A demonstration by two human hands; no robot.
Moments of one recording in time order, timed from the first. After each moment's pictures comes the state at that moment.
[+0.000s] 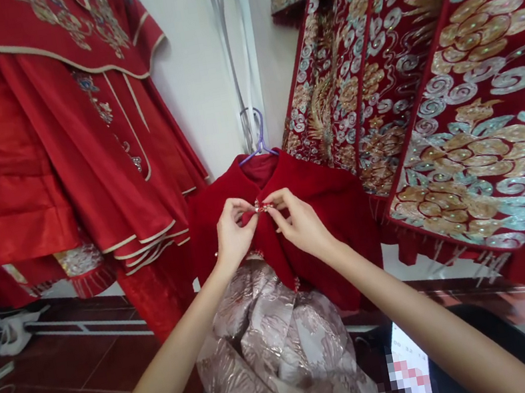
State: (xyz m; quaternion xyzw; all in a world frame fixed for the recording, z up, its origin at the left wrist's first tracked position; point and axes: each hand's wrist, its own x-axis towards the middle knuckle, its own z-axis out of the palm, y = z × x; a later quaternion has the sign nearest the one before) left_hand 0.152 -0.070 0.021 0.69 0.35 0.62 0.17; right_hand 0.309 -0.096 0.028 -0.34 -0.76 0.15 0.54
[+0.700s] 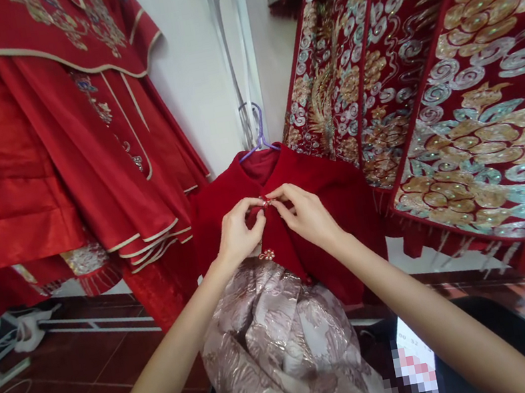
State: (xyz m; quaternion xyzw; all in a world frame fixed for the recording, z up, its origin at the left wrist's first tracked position) left_hand 0.147 -0.081 0.027 0.78 0.34 0.51 0.03; right_hand 0.315 -0.091 0.031 -0.35 -0.76 0.04 0.54
